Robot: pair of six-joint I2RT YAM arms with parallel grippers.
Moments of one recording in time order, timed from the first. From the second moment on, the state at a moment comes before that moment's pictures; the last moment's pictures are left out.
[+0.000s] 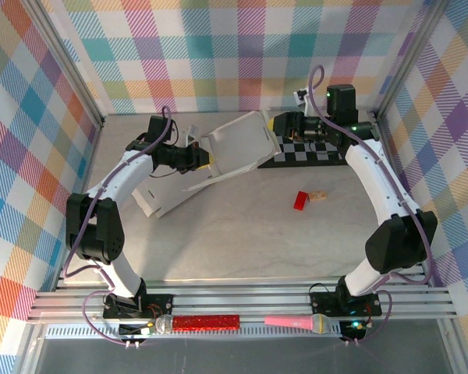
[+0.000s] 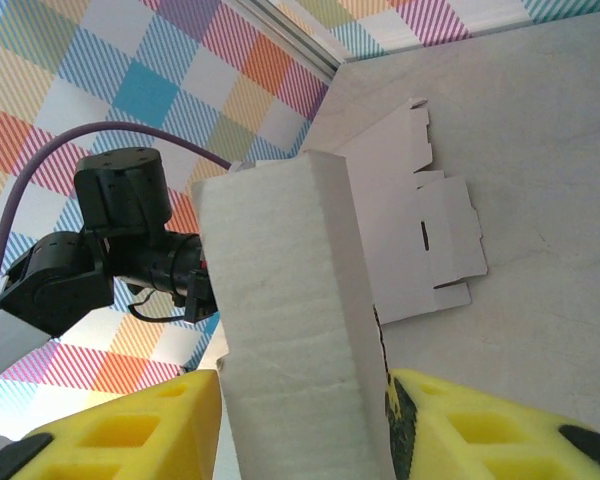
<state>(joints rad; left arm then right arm) -0.22 1.71 1.38 -0.56 0.77 -0.44 0.22 1.60 1.60 -0.56 -0.87 0.43</state>
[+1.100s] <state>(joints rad) -0.22 1.71 1.38 -0.56 0.75 -0.44 0.31 1.66 1.70 -0.71 -0.65 0.26</state>
